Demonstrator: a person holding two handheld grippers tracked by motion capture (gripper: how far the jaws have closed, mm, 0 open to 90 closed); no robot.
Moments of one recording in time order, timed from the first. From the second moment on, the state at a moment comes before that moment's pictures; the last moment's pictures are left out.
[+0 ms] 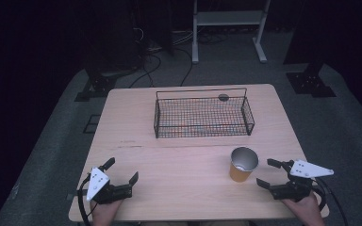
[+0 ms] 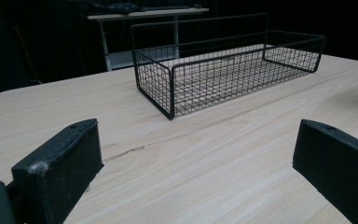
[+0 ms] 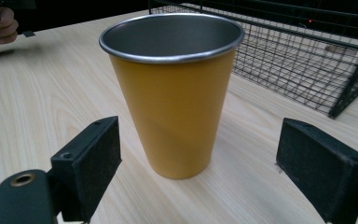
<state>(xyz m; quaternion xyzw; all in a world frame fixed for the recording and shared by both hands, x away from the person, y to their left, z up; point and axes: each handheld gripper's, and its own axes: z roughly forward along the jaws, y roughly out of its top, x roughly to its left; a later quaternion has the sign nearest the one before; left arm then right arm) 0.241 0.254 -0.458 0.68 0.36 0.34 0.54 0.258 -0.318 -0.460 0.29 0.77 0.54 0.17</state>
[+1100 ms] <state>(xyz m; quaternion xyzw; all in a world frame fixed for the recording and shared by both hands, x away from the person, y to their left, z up) 0.238 0.253 -0.457 0.68 0.36 0.34 0.55 0.281 -0.276 -0.460 0.27 0.78 0.55 0.16</state>
